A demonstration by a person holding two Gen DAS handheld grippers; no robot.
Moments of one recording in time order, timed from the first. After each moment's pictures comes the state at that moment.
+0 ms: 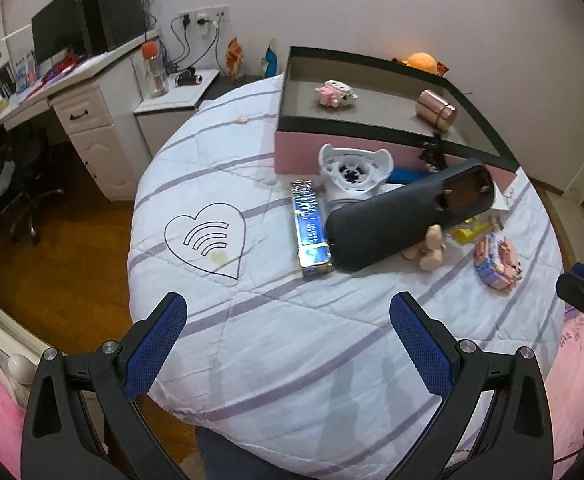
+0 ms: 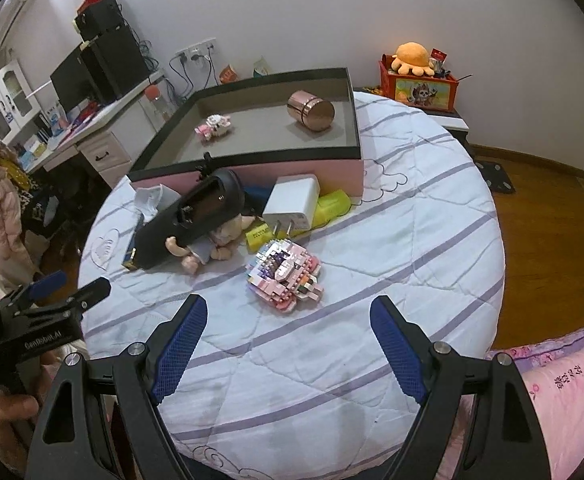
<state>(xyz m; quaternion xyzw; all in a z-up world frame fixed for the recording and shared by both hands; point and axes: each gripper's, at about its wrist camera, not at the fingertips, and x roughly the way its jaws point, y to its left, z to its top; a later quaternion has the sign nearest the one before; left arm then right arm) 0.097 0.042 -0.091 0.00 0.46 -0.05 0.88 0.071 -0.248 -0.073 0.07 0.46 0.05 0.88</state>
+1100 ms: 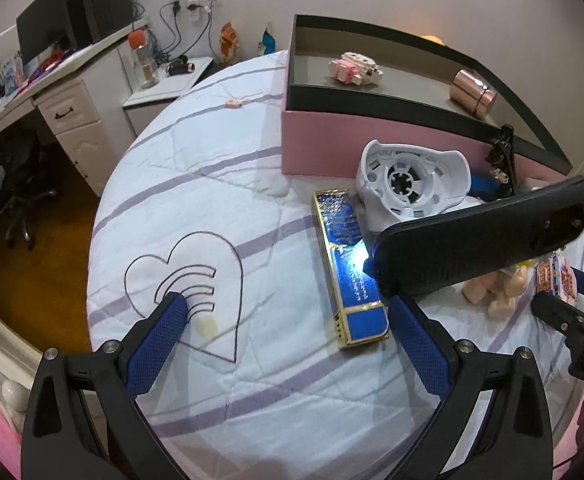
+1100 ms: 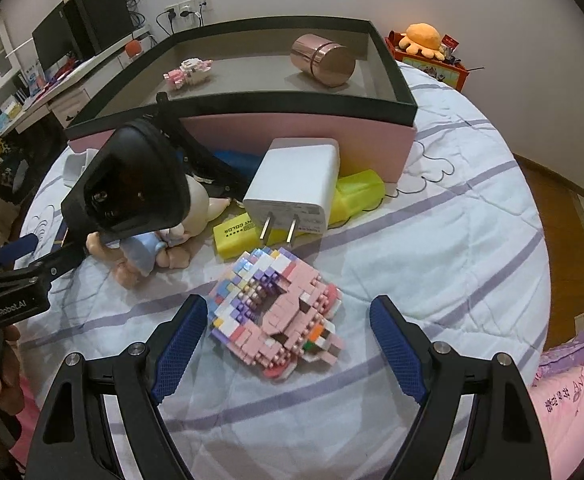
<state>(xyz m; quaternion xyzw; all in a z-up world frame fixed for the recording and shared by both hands) 0.159 0.040 -0.138 0.02 0.48 -0.06 0.88 0.131 -0.224 -0.129 0.01 0.50 0.03 0.86</state>
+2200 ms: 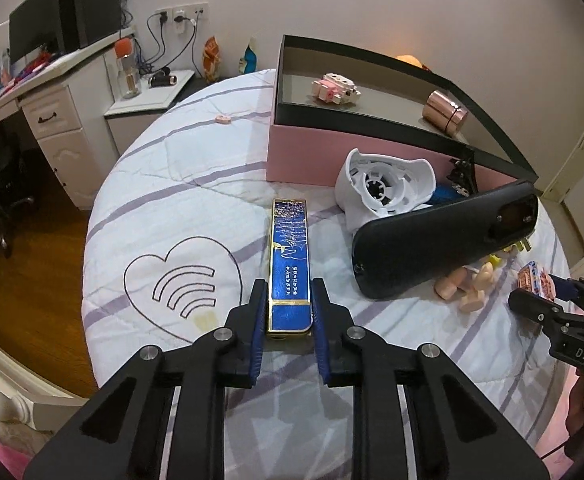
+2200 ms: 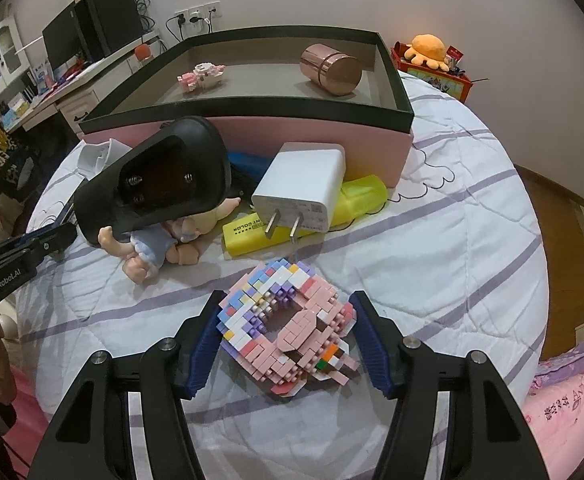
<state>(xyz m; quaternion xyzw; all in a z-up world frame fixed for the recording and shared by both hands) 0.146 0.051 -0.128 -0.02 0.45 -0.11 0.89 0.119 -0.223 -0.124 0.01 0.49 0.04 0.87</state>
